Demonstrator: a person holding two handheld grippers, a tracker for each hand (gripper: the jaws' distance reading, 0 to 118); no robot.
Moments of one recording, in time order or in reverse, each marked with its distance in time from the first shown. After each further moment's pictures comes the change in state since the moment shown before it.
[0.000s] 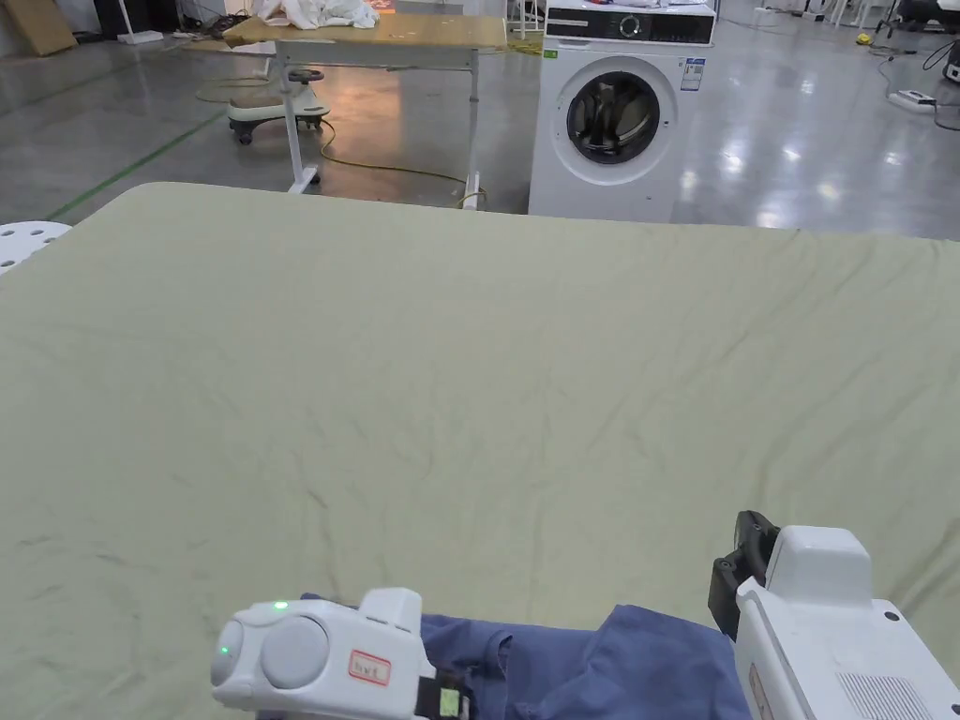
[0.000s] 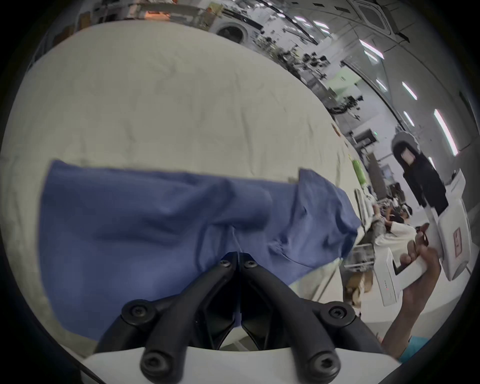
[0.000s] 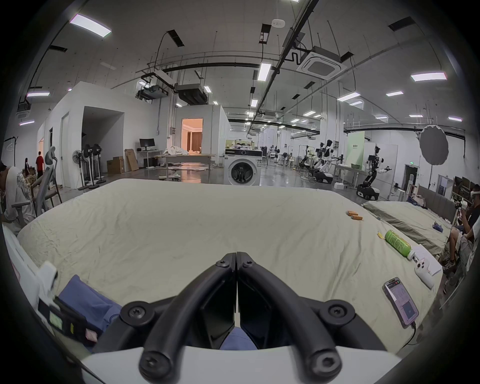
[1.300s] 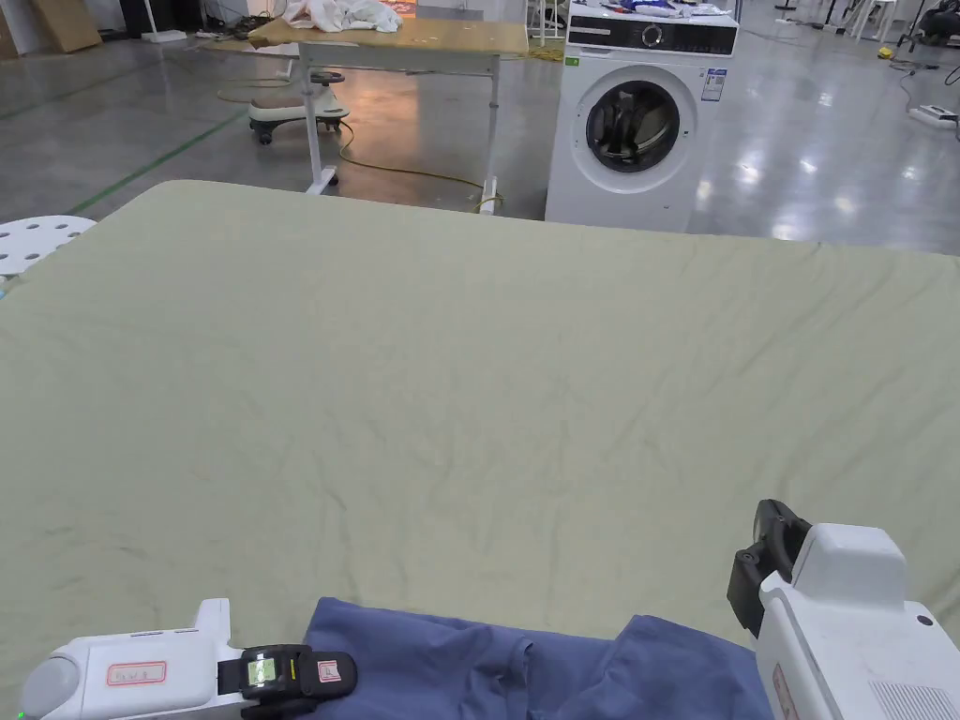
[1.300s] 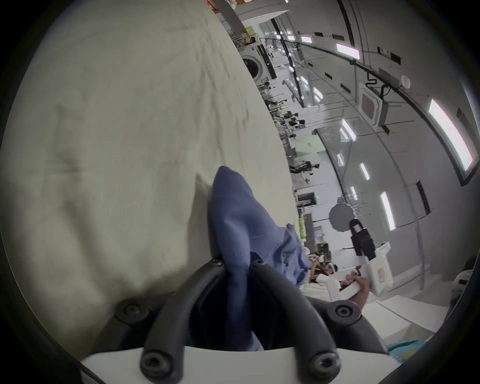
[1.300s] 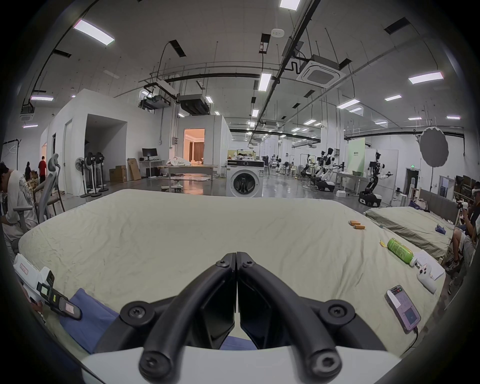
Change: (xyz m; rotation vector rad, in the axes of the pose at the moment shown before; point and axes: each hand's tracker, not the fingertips) left arm -0.165 -0.024 0.060 0.240 -0.386 0.336; right arm -0.007 0.012 0.004 0.069 0.012 -0.008
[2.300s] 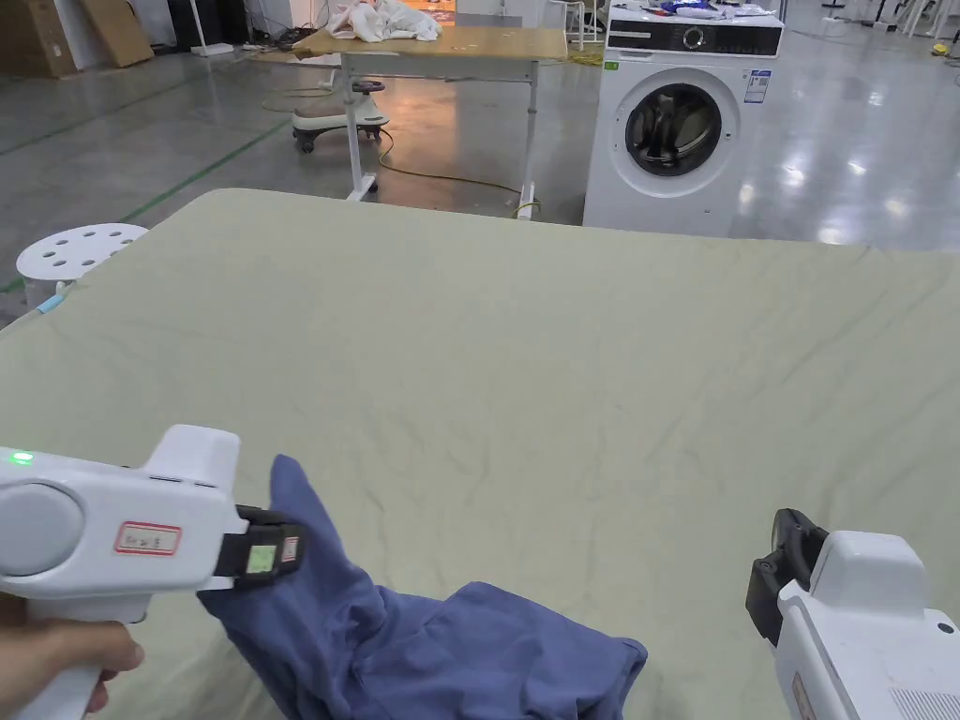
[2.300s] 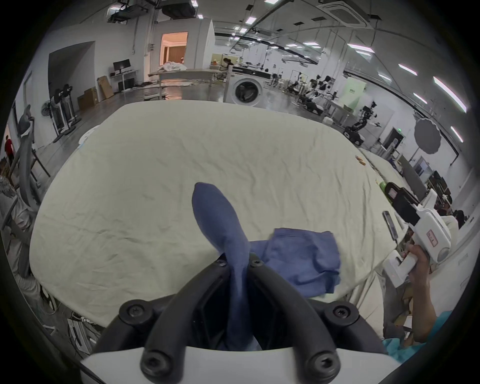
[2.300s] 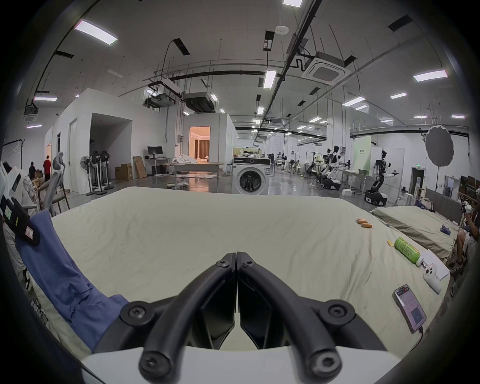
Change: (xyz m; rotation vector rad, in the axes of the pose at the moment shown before) left arm 0.205 0.013 0.058 0.087 0.637 -0.610; right arm -0.008 -0.002 -0.007 -0.015 0.039 0.005
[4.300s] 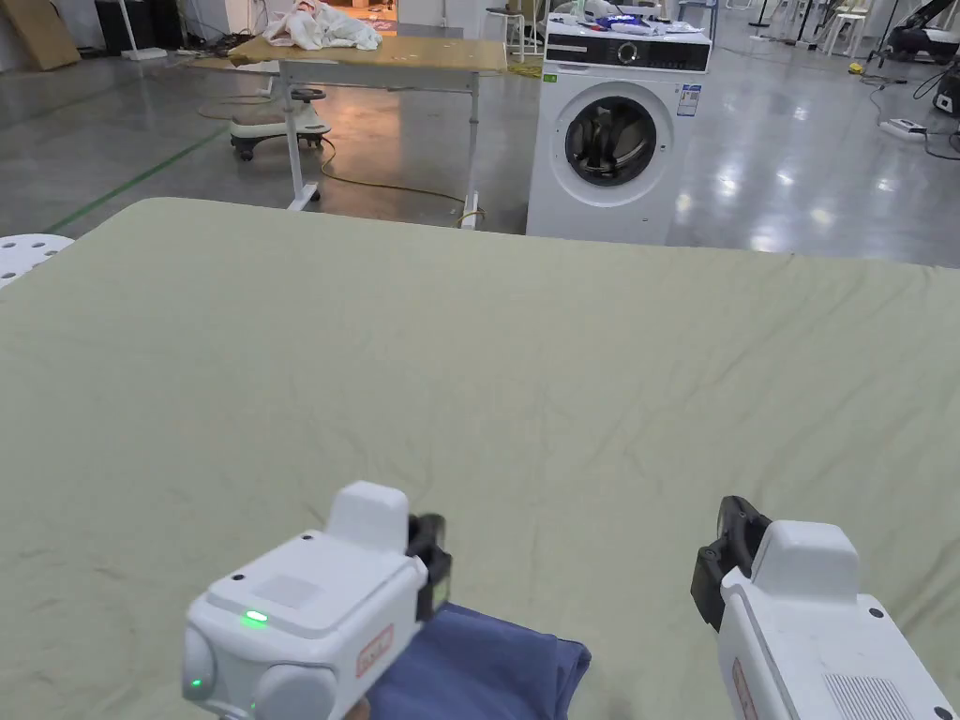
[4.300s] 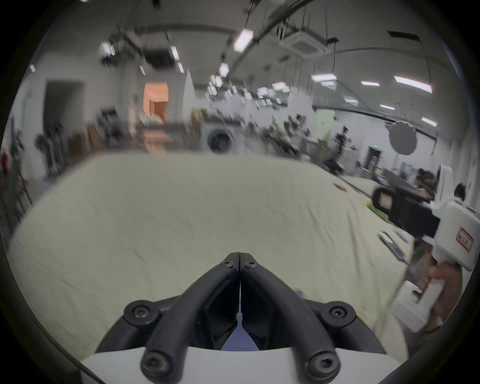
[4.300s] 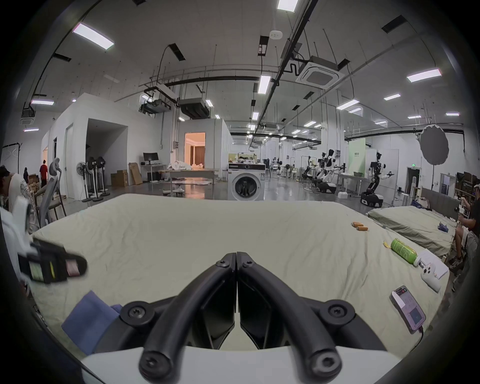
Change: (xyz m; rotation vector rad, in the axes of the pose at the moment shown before) left arm 0.097 -0.030 -0.078 0.475 0.036 -0.139; right arm 0.002 0.006 0.002 0.051 -0.025 -0.021
